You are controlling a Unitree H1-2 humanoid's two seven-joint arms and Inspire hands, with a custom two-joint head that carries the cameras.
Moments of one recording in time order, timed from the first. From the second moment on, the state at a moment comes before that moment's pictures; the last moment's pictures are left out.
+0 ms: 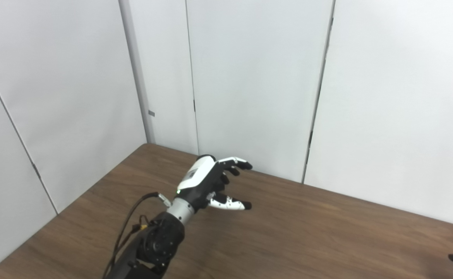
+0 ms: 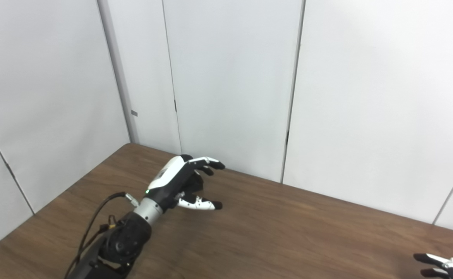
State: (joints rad) left arm -0.27 0.40 0.01 -0.11 0.45 0.04 -0.10; right arm -0.09 -0.28 -0.04 0.02 -0.40 -0.27 -0.11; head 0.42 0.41
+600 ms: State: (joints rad) left arm -0.33 0.50 0.06 -0.14 0.54 0.12 -0.12; right arm -0.10 -0.26 -0.04 0.03 -0.40 -0.27 -0.11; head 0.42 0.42
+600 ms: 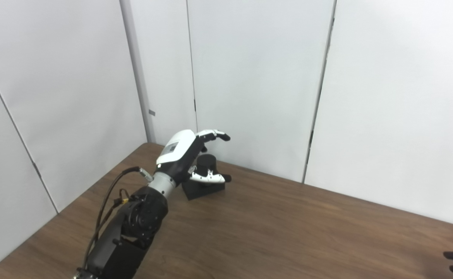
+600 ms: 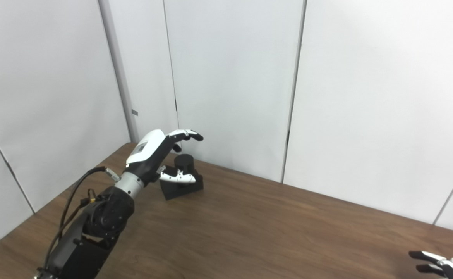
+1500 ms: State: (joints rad) left arm -0.37 0.59 -0.02 0.04 0.78 0.20 -0.08; right arm -0.09 -0.28 -0.04 0.02 -0.40 -0.27 -0.11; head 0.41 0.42
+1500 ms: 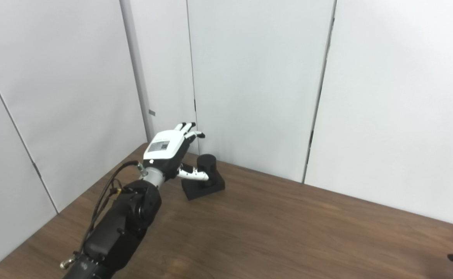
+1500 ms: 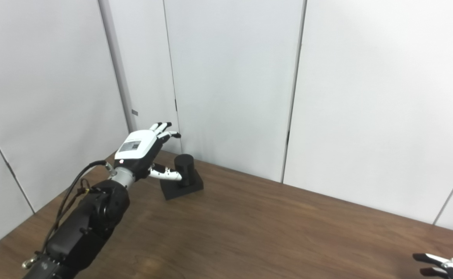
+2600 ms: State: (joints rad) left arm -0.42 0.62 -0.11 0.17 0.82 0.35 -0.14; right arm -0.10 -0.27 -0.03 0.02 -0.39 -0.27 -0.11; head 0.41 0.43
